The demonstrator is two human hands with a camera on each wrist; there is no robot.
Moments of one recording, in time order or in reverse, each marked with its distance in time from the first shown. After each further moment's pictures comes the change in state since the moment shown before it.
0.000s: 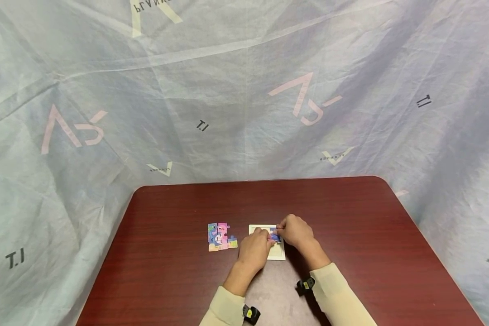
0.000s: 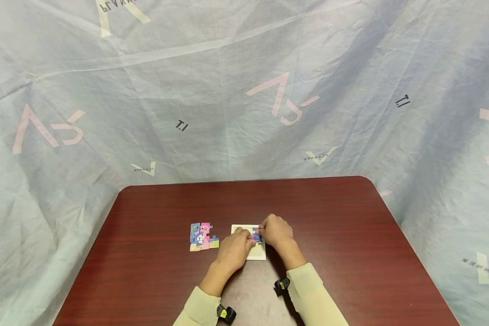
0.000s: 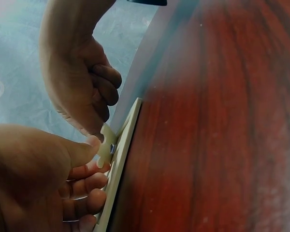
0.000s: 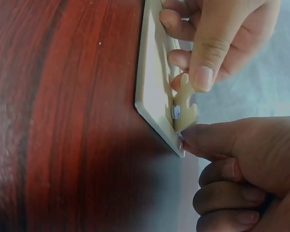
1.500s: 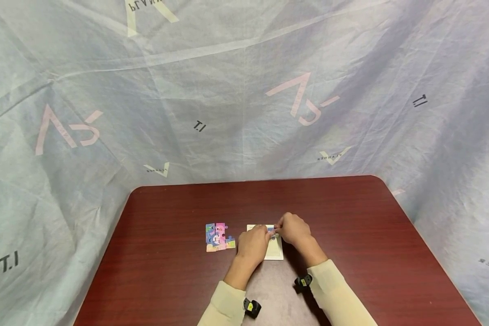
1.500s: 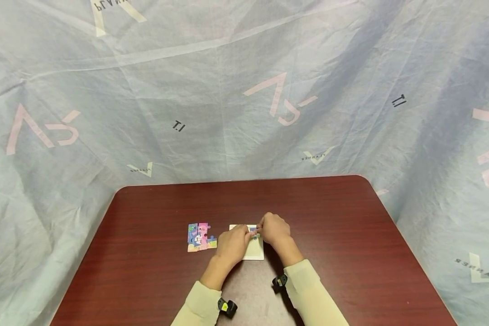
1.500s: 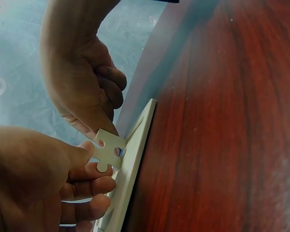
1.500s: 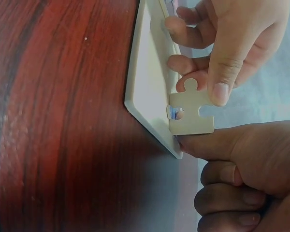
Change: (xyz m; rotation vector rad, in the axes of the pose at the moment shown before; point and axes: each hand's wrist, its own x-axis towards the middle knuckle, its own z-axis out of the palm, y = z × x) left_hand 0.015 0.003 -0.006 0.047 0.007 -0.015; right_hand 0.007 -0.002 -0.004 -0.054 -0.005 0.000
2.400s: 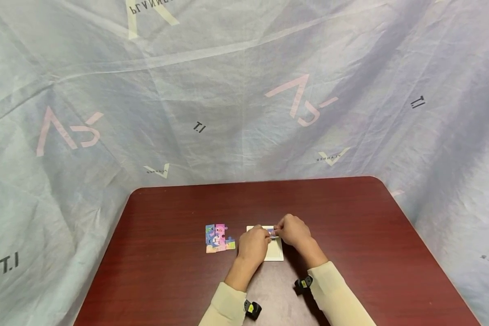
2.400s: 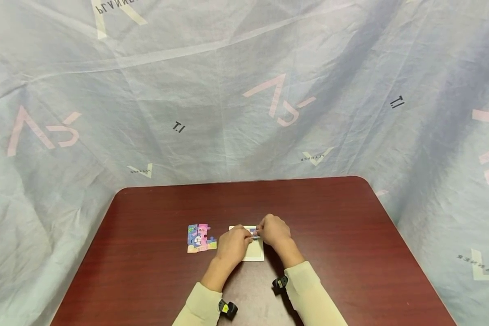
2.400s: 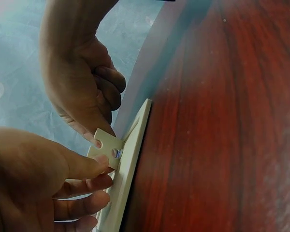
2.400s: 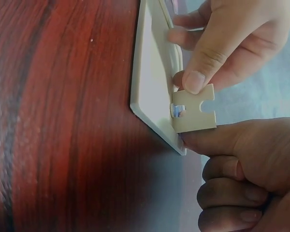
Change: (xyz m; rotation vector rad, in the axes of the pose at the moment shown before) left_hand -0.001 0.000 0.003 -0.053 0.066 0.026; right_hand -0.004 0.003 0.001 0.070 -0.017 -0.008
